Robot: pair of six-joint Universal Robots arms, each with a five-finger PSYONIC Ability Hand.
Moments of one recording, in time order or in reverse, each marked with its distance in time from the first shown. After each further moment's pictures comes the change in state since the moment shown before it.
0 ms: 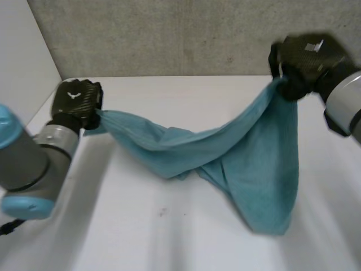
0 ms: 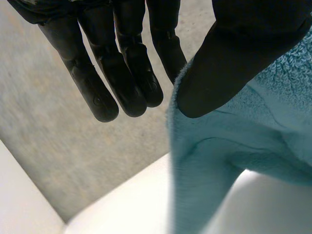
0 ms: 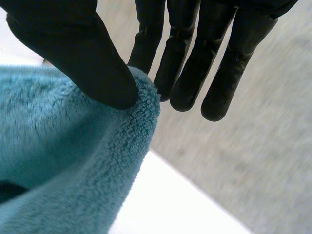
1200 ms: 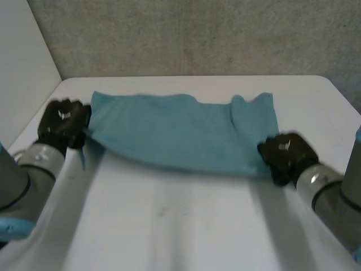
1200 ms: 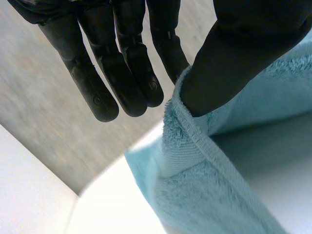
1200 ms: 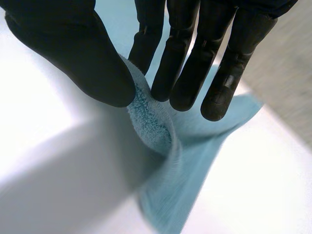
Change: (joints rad) left arm 0.115 0.008 -0.184 0.077 0.108 0.129; right arm 0.007 0.093 0.426 -0.172 0.065 -0.211; left_hand 0.000 0.003 0.004 0.005 0.000; right_hand 0.000 0.004 0.002 0.000 0.007
